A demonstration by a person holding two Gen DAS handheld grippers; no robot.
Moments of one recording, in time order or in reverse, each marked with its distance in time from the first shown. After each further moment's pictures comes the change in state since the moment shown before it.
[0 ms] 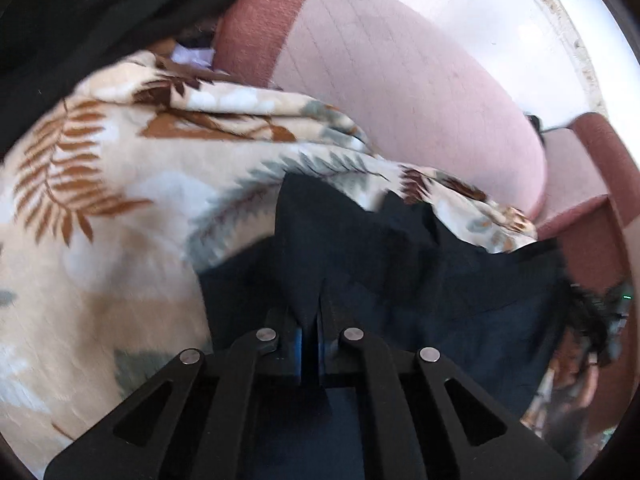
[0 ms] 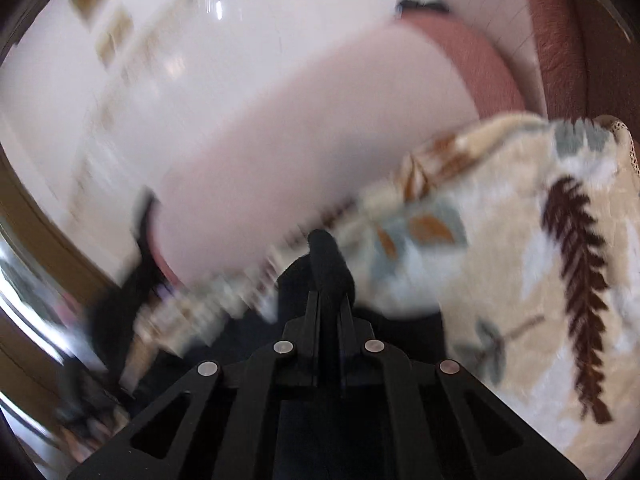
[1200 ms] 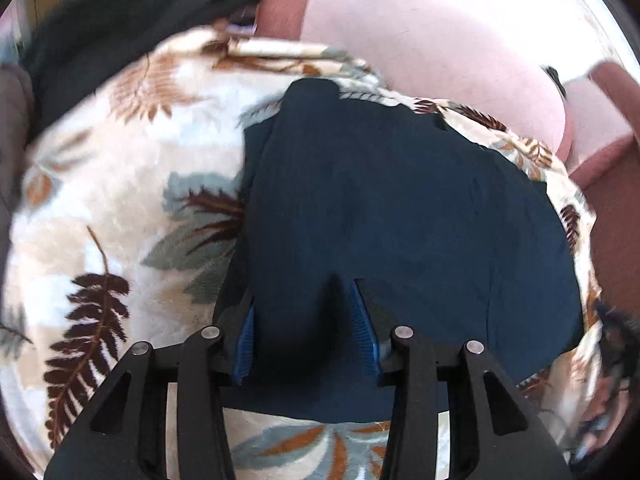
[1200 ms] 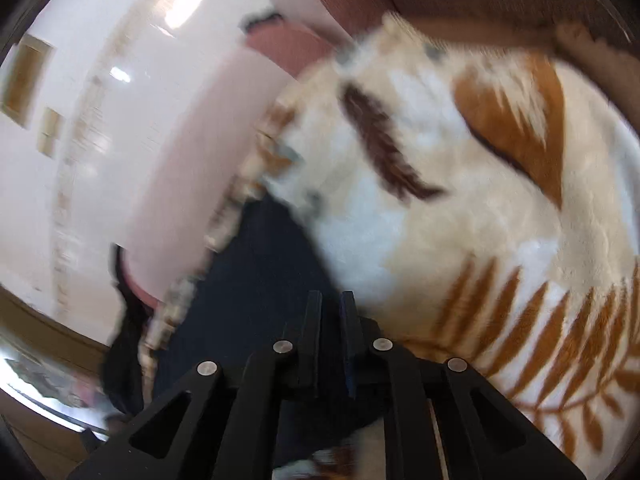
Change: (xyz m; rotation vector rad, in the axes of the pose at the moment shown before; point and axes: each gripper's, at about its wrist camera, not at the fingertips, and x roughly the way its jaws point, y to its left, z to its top) left arm -0.051 -0.036 -0.139 0.067 -0.028 0.233; right arm -0.131 -0.059 -0.102 0.264 -0.054 -0.101
